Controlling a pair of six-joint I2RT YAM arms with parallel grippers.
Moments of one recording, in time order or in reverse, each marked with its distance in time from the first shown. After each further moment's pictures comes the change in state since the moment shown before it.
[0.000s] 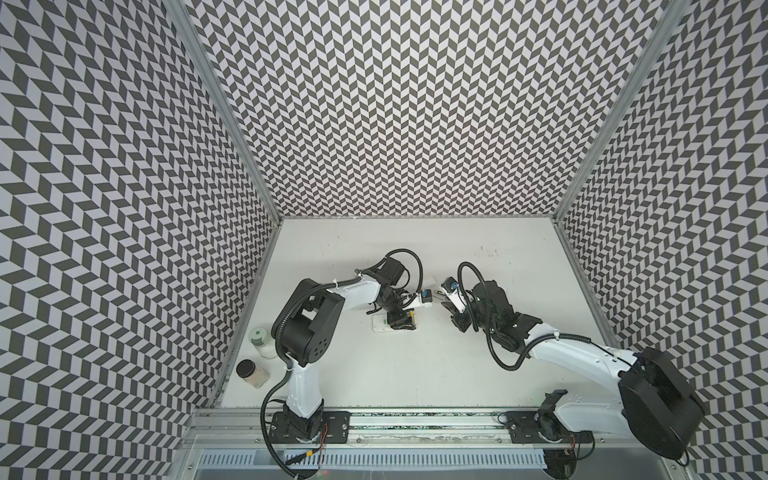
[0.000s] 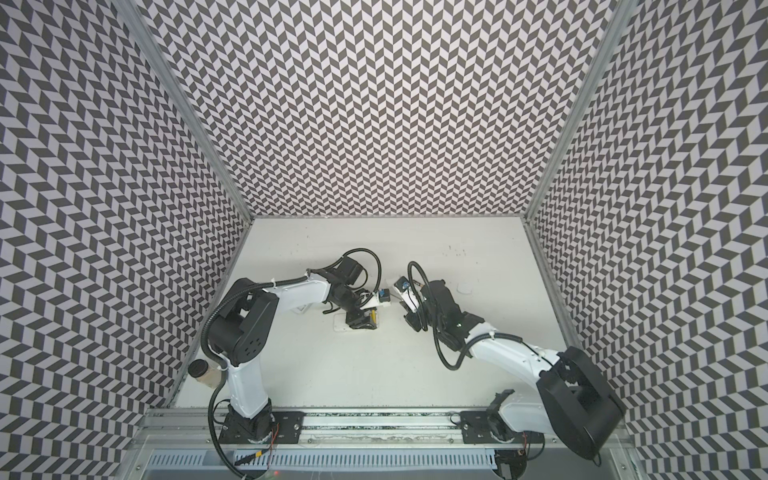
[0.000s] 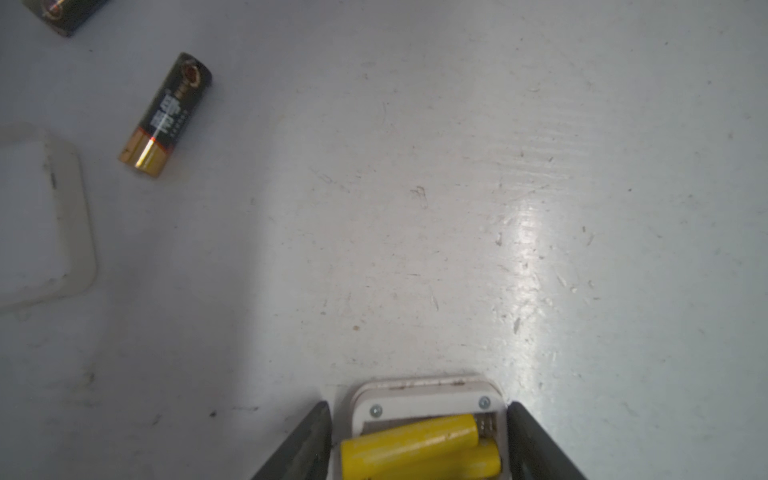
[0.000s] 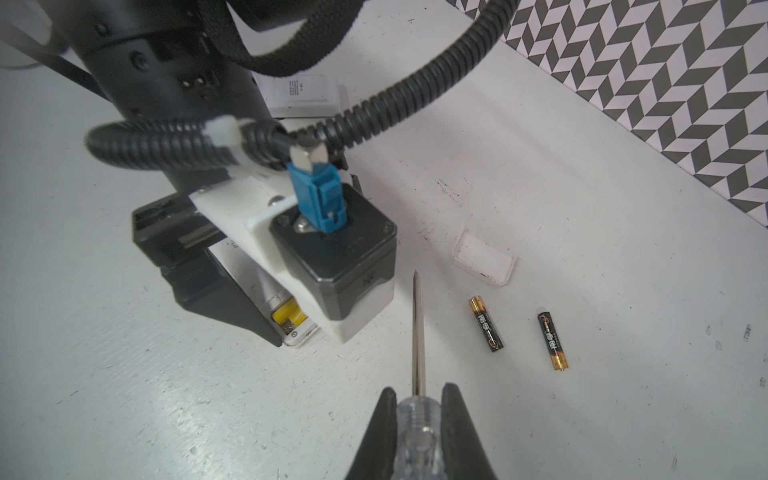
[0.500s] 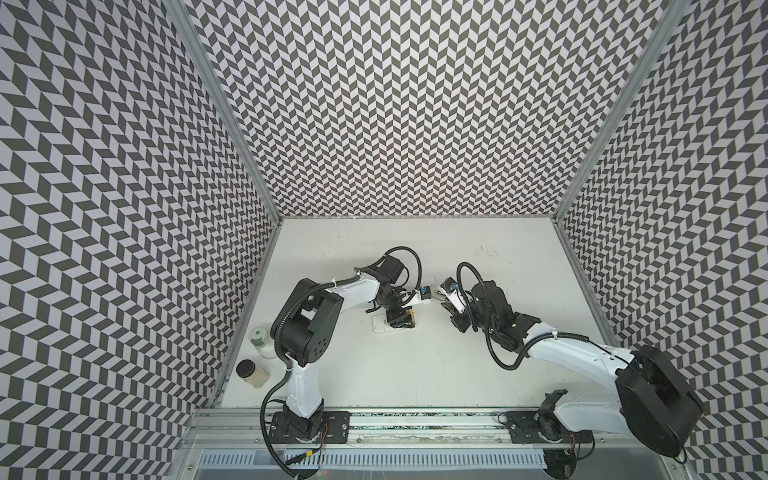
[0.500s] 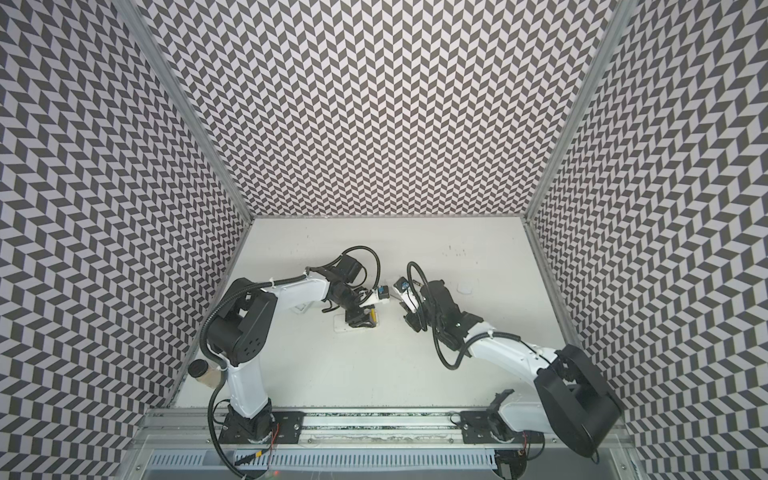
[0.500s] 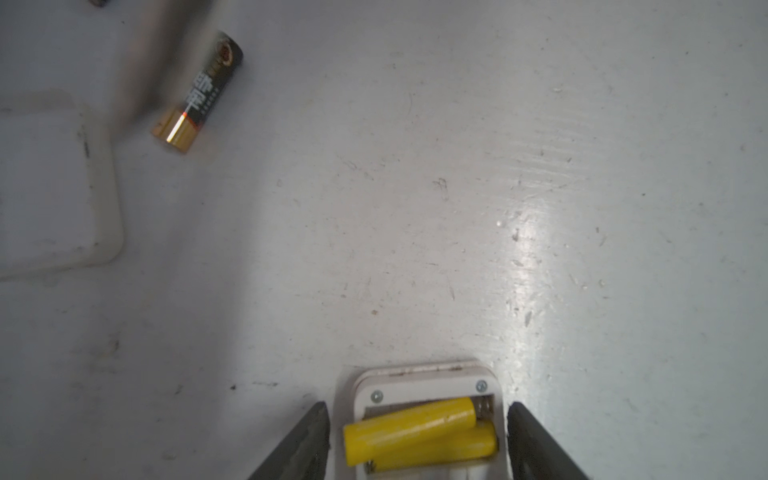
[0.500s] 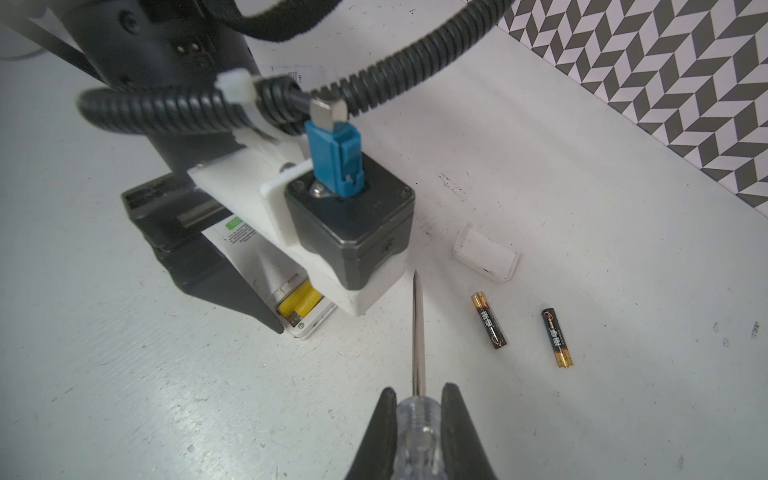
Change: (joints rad) left arm 0.011 -0.002 0.023 -0.033 -0.003 -0.044; right arm 0.000 0.015 0.000 0.000 0.000 0.000
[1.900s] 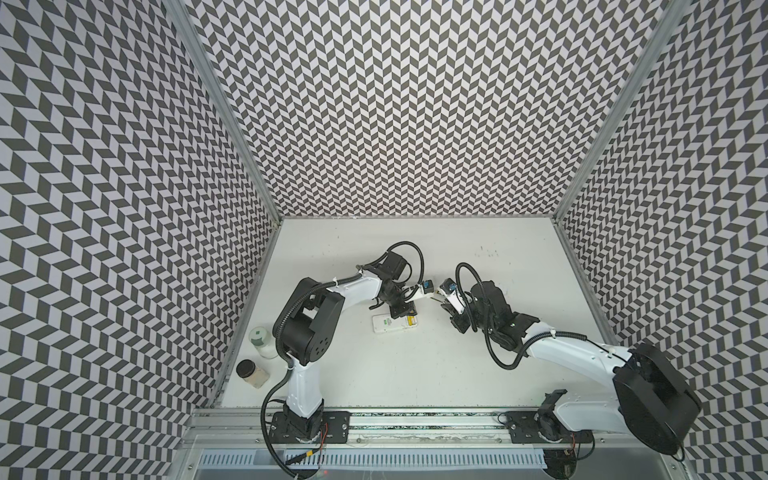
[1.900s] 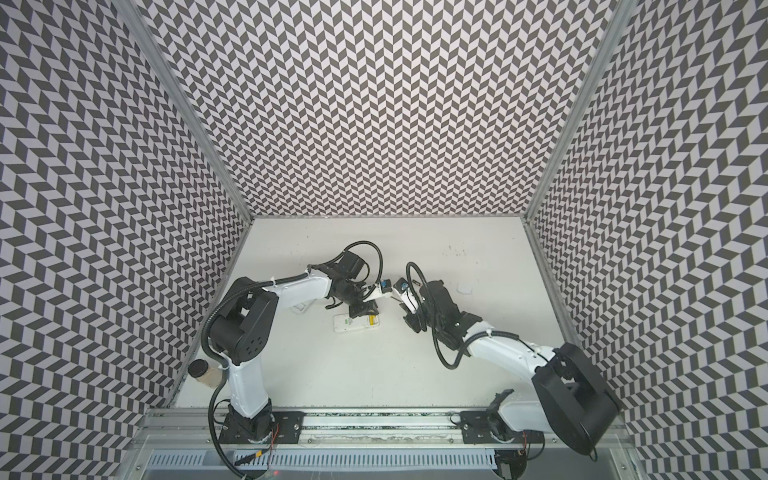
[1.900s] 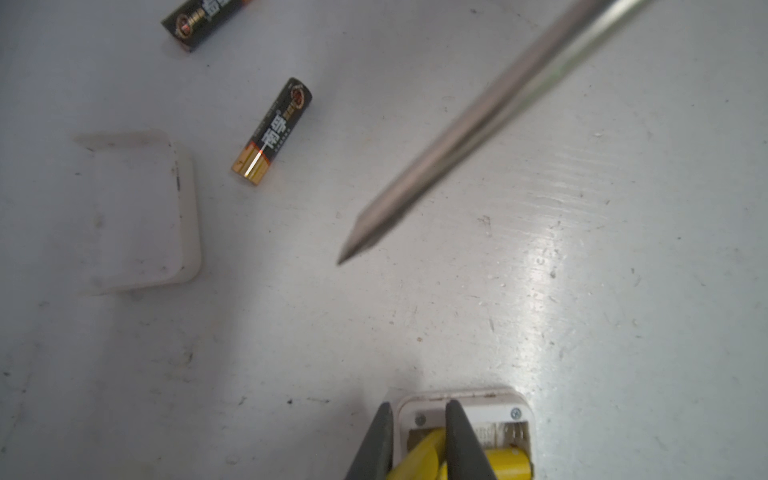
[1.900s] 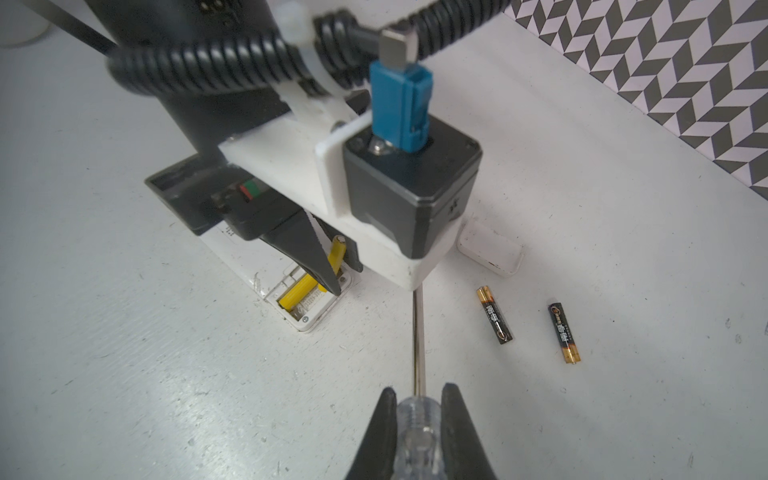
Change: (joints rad) left arm -0.011 0.014 0.038 0.037 -0.044 -0.071; right arm -0.004 0.011 0.002 -0.010 -0.005 0.000
